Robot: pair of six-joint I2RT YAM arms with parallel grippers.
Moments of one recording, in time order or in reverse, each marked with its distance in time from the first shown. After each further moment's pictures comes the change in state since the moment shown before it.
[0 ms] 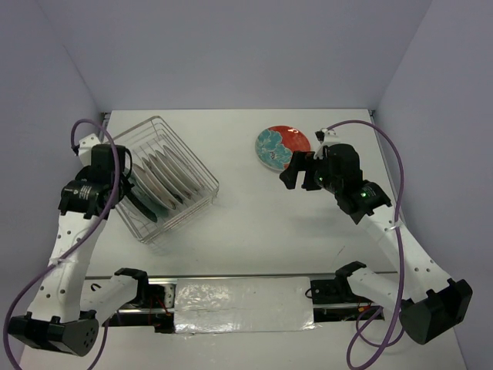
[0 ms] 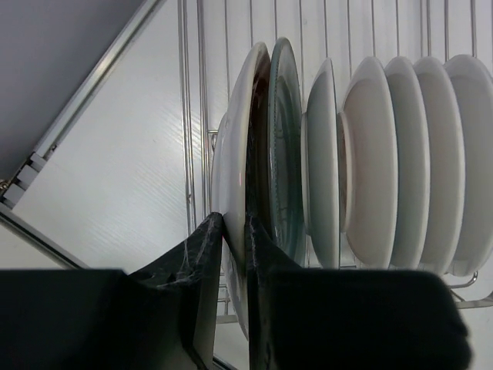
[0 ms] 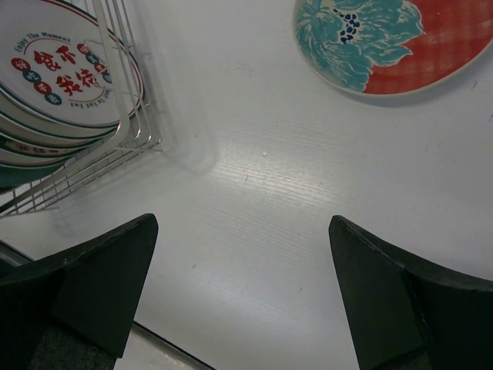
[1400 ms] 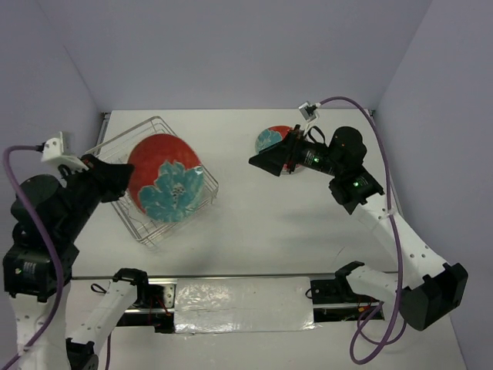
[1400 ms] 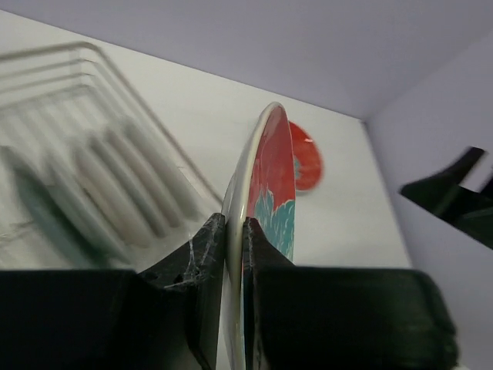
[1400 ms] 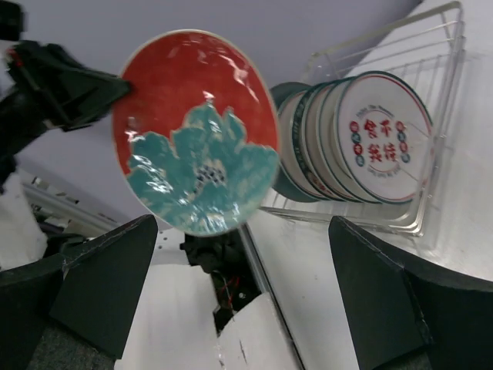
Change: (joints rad) left arm 0.004 -0.264 0.301 0.095 0.554 0.151; right arm 0.037 0.096 0.087 0.539 -0.600 0.329
